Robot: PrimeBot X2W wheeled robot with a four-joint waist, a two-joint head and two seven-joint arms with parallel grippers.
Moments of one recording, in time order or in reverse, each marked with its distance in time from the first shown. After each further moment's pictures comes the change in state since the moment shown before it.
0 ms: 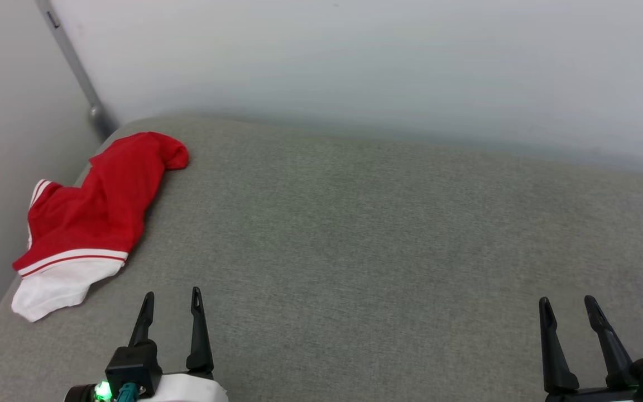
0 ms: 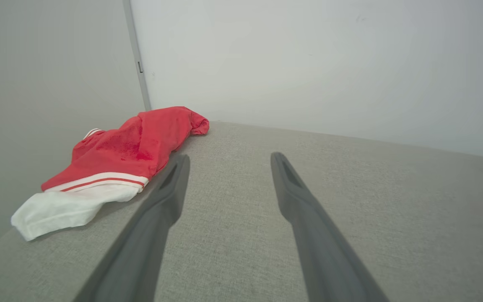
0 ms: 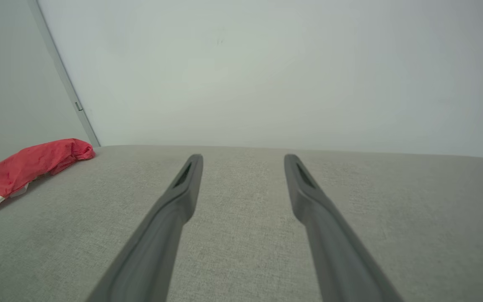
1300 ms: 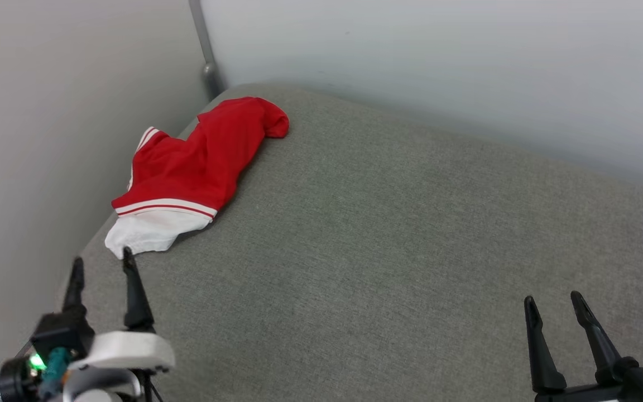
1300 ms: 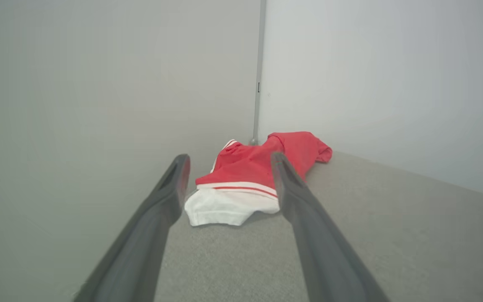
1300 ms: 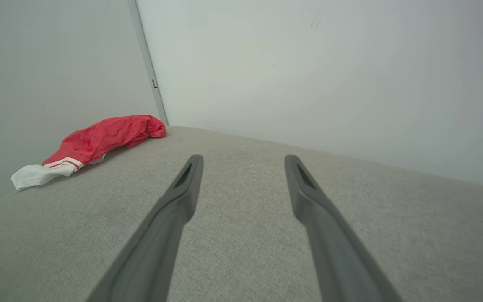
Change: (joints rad) left arm -0.088 0.009 0.156 0.013 -0.027 -0.010 0.000; right arm 0.007 0.000 0.032 -0.025 -0.051 0.000 0.000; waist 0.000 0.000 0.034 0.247
